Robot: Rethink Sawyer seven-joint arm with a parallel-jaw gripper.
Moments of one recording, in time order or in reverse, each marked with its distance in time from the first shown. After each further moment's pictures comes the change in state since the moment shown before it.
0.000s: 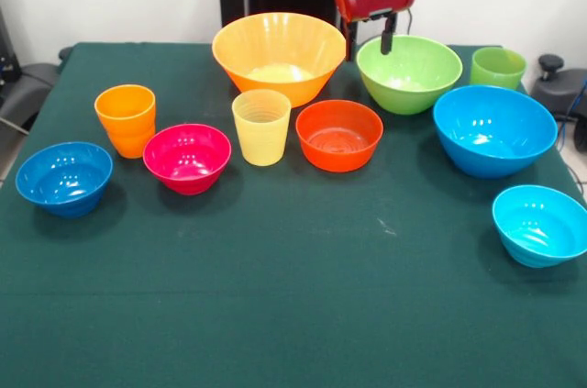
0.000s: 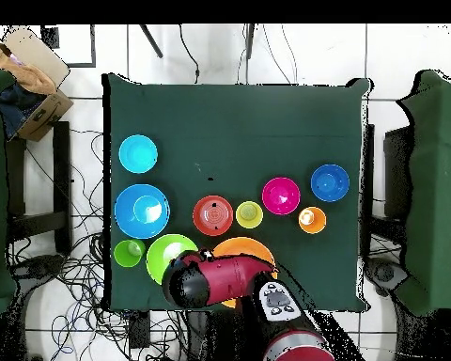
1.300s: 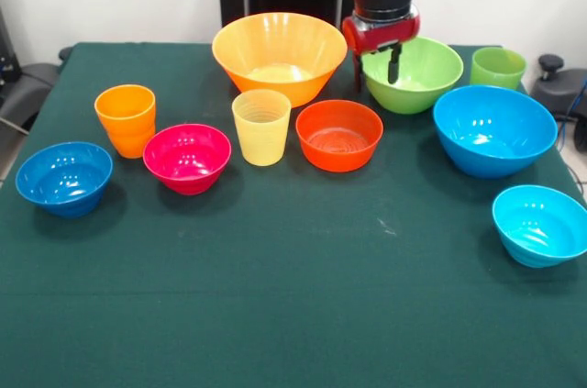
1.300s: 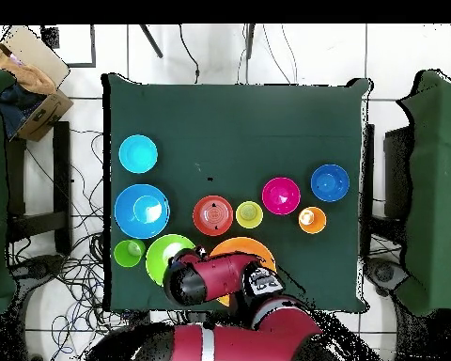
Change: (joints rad) arm 0.039 0.167 -0.031 -0.065 -0.059 -0.167 0.000
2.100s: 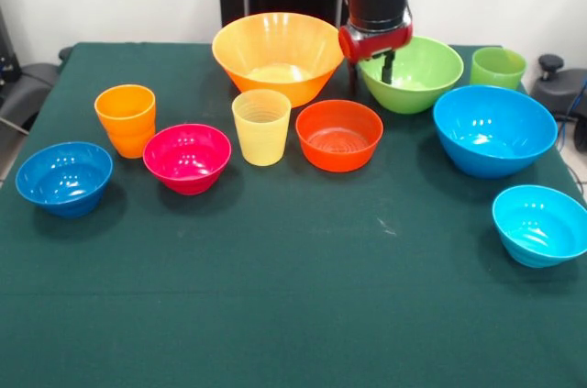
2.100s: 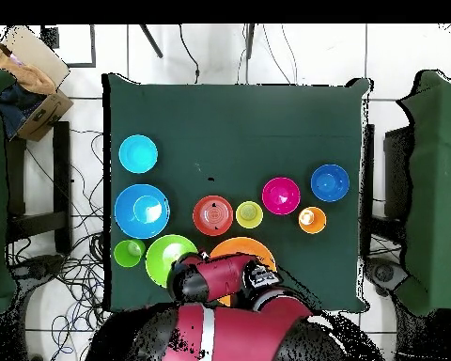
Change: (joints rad) arm 0.010 0.068 -0.025 -0.028 -0.017 -0.003 0.000
